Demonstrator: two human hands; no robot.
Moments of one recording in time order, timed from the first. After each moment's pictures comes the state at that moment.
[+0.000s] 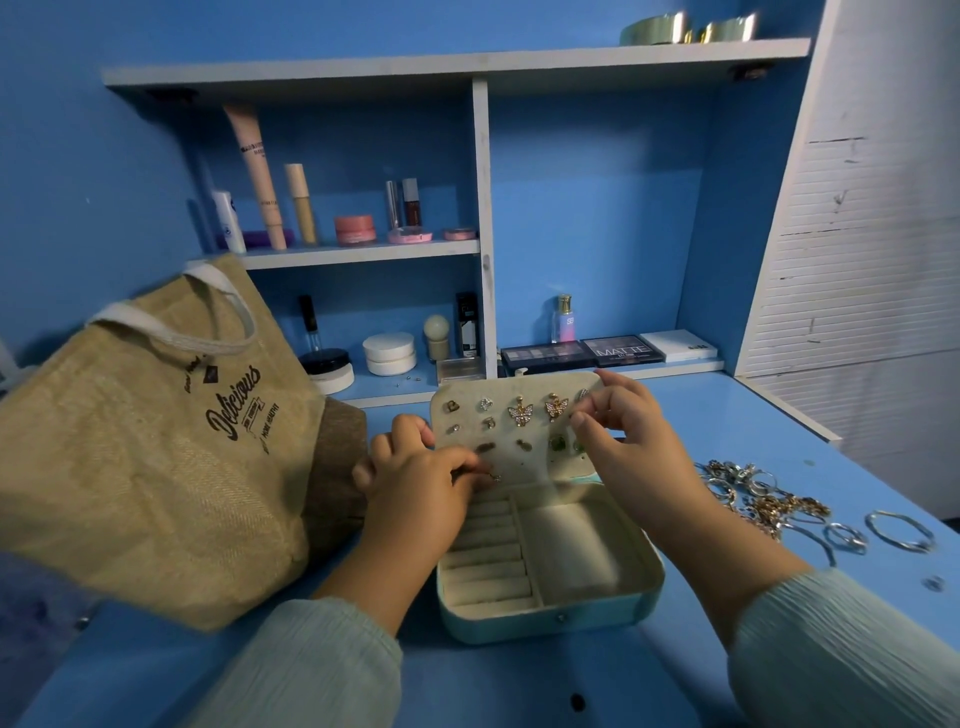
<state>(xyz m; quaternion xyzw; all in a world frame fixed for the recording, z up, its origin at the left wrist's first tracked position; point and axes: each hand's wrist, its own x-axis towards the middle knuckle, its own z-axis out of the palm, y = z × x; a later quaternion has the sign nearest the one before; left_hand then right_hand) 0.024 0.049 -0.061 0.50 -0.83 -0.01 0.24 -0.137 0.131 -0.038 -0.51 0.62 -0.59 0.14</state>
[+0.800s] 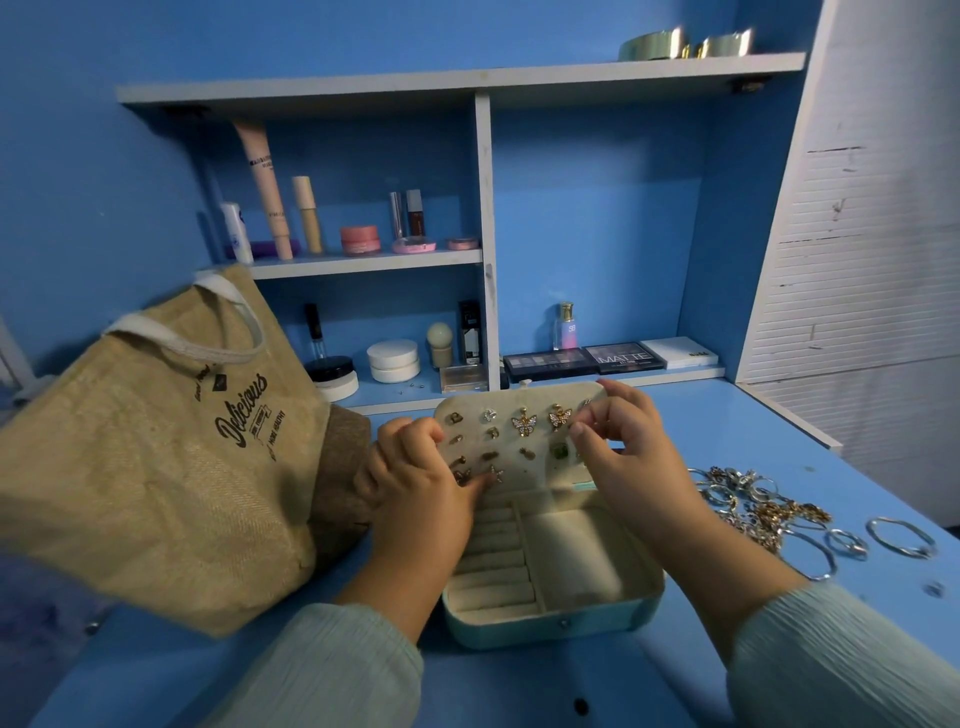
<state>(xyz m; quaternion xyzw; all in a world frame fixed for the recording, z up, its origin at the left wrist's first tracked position) 0.018 0.040 -0.084 0.49 -0.76 0.08 0.43 -0.134 0.133 -0.039 -0.51 0.62 -0.57 0.13</state>
